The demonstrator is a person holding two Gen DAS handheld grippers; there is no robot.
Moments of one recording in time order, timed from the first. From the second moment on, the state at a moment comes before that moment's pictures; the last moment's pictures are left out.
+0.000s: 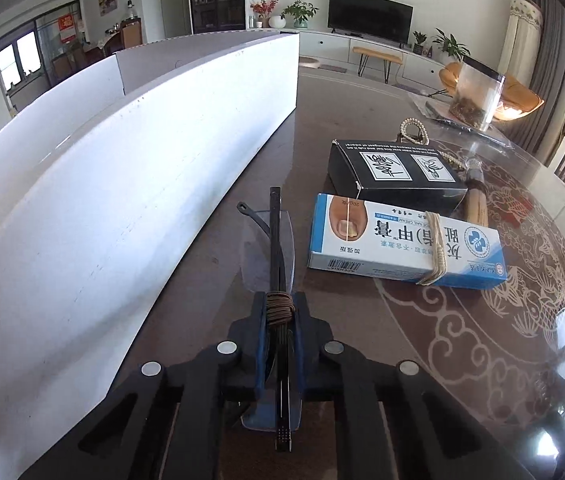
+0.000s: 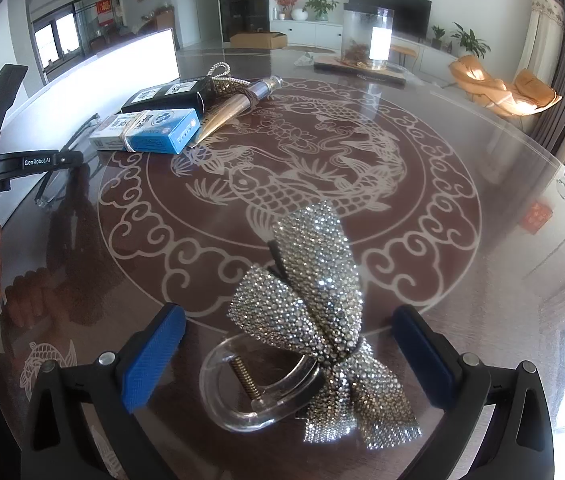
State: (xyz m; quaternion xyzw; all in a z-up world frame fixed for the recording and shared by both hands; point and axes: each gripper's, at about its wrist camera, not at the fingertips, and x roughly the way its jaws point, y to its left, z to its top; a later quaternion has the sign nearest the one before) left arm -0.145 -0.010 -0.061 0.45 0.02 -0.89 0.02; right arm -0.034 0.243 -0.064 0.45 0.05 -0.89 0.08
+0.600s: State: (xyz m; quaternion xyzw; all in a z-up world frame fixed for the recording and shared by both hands) left arm -0.054 0.060 -0.057 0.48 -0.07 -0.87 -0.07; right arm -0.034 0.243 -0.064 0.45 0.05 -0.89 0.08
